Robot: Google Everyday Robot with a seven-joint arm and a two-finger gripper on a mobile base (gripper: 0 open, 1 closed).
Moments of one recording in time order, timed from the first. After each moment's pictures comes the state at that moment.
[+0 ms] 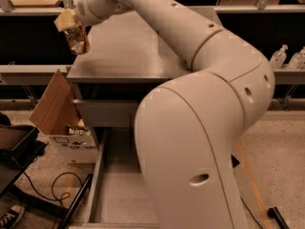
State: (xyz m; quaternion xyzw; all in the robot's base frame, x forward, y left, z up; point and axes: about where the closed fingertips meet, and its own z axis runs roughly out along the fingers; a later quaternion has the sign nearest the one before) arm 0.776 0.248 0.959 -0.36 0.79 0.31 0.39
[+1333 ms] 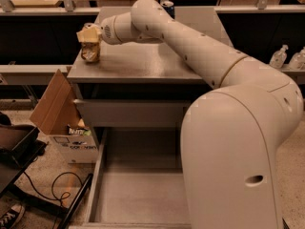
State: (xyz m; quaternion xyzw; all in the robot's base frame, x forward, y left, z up) arm 0.801 0.196 0.904 -0.31 0.76 0.35 0.44
